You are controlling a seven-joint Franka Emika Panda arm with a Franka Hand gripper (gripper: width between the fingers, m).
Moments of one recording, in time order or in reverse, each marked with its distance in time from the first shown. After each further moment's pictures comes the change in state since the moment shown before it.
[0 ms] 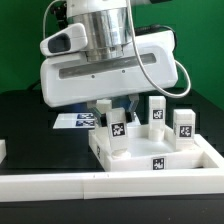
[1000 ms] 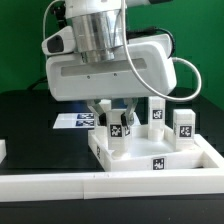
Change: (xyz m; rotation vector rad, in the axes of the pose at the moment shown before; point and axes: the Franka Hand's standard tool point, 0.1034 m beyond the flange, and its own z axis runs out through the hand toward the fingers) arm 0.000 0.001 0.001 0.000 -0.010 0.603
